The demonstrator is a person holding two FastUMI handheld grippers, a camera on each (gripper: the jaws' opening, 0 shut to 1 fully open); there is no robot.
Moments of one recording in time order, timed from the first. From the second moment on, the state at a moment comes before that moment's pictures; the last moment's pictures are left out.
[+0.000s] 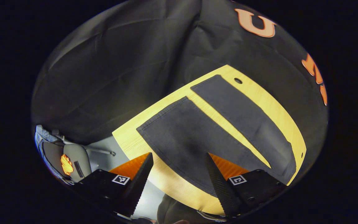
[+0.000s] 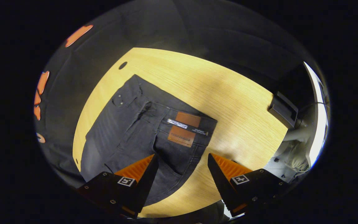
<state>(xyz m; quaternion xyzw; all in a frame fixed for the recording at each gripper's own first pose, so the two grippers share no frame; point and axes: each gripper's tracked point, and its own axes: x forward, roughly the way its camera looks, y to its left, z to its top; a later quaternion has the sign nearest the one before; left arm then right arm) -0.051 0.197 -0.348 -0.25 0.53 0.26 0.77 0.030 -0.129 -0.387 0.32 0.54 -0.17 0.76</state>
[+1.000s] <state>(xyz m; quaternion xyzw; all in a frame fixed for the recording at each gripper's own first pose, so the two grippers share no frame) -0.040 0.249 -0.451 -0.33 0.64 0.34 0.61 0.043 -0.135 -0.415 0.27 0.62 -0.26 0.69</state>
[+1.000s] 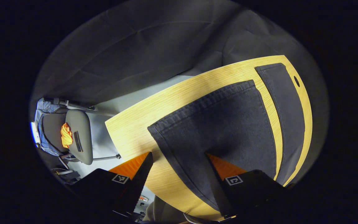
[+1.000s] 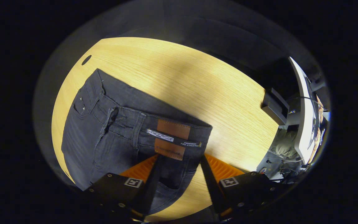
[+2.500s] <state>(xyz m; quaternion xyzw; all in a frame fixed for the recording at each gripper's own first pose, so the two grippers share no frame) 0.176 0.261 -0.322 -0.36 0.44 0.14 0.81 0.143 -0.079 -0.273 0.59 0.40 -0.13 0.69</state>
